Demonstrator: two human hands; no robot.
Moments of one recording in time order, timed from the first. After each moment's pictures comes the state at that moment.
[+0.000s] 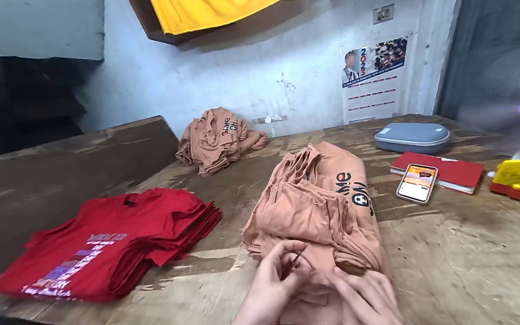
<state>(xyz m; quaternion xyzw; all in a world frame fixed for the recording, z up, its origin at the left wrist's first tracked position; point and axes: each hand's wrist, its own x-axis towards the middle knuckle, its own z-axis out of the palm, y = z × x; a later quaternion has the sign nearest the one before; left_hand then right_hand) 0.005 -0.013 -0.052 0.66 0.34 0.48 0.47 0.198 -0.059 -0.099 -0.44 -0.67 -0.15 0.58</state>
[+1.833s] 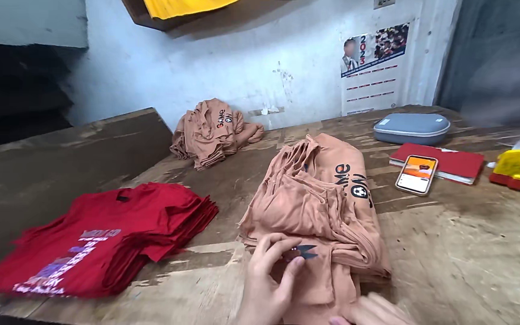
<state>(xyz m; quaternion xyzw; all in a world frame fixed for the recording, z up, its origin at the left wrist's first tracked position) 0.002 -0.001 -0.075 0.75 0.33 0.56 0.11 0.218 -0.108 -0.074 -0.50 -0.77 0.02 0.40</state>
